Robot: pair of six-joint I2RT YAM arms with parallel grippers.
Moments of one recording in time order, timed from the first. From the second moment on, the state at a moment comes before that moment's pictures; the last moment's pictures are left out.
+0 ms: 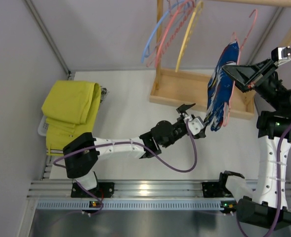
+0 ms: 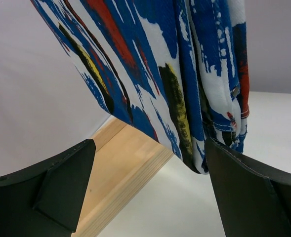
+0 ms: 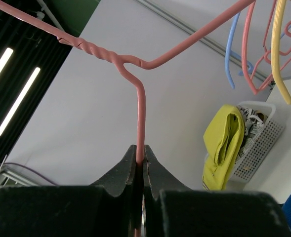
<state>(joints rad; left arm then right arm) -1.21 1.68 1.09 0.77 -0.21 0.43 -0.24 0.95 1.25 0.31 -0.97 1.62</state>
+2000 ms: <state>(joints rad) -1.14 1.65 1.26 0.65 -0.23 0.39 -0.20 0.94 1.14 0.36 -0.93 1.61</state>
